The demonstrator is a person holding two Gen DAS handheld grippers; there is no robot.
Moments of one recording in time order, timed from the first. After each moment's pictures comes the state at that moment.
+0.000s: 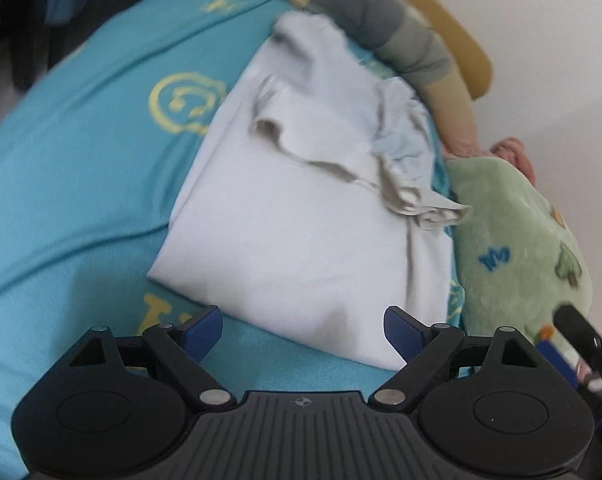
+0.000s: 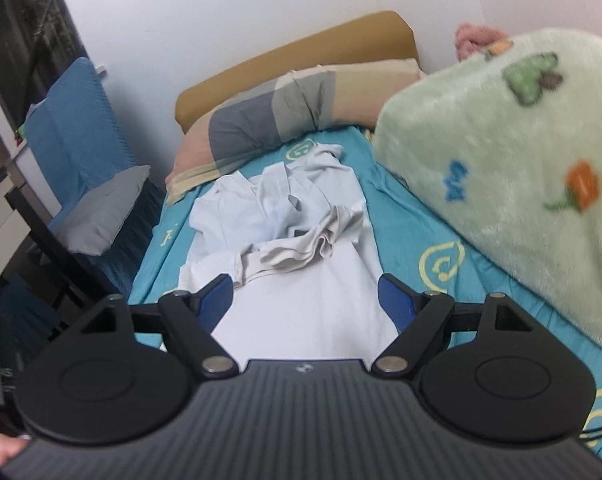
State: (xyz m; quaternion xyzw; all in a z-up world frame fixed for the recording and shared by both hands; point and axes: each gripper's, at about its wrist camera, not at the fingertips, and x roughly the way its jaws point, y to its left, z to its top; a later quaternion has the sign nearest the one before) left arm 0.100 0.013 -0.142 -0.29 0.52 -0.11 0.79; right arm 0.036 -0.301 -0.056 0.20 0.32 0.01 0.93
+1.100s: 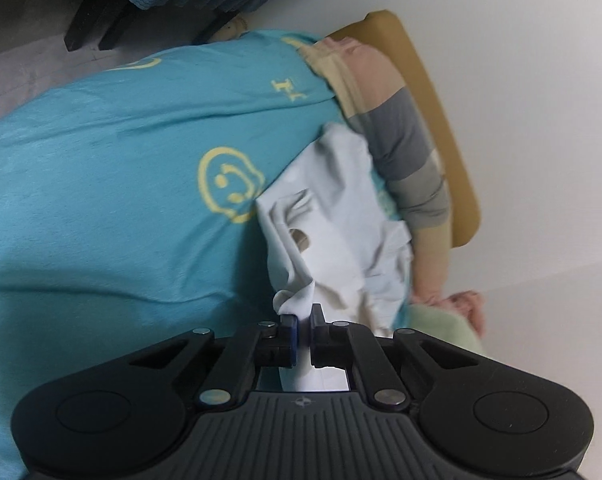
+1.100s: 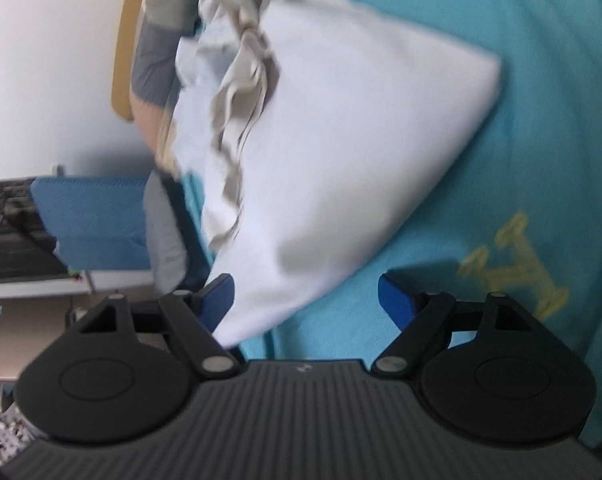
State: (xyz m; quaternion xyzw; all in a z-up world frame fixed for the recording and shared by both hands) left arm 0.098 0.069 -0.142 -0.48 0.38 -0.05 0.79; right arm 0.079 -0.288 -0.202 0.59 0.43 0.02 0.68
